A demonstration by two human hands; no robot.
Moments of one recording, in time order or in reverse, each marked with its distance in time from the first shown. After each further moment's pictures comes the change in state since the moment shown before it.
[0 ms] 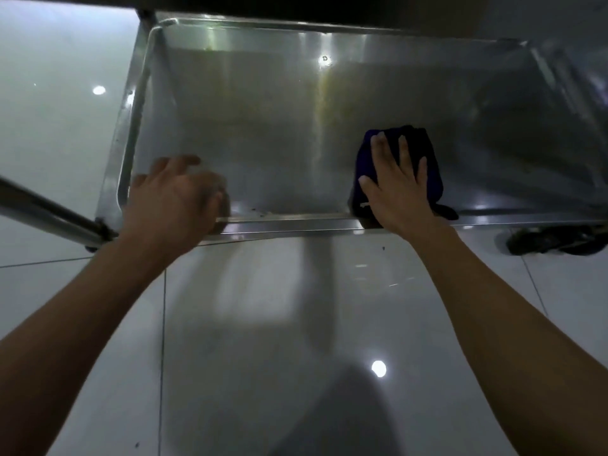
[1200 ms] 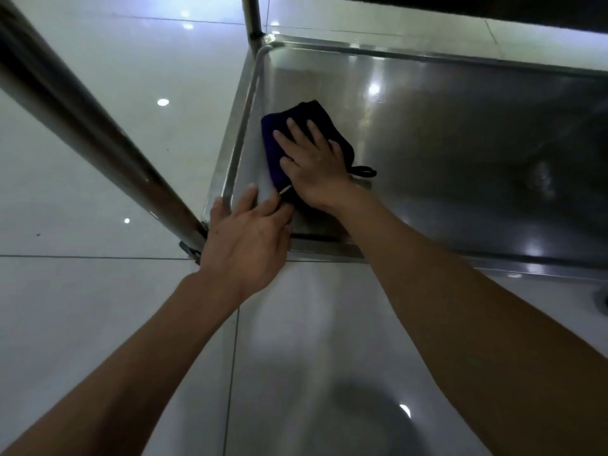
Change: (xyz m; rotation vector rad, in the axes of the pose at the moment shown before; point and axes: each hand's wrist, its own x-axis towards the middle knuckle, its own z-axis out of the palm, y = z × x) left_hand -0.032 -0.058 0.012 0.113 -0.111 0.044; right_hand 0.088 -0.260 0.034 0.183 -0.109 -0.387
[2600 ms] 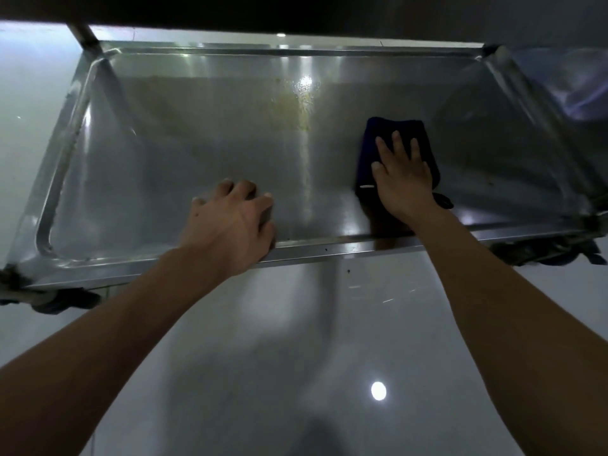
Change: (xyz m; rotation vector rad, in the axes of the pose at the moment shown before) left_hand 0.088 0.182 0.007 -0.008 -0.016 0.126; right_hand -0.176 0.308 -0.096 -0.085 0.177 0.549
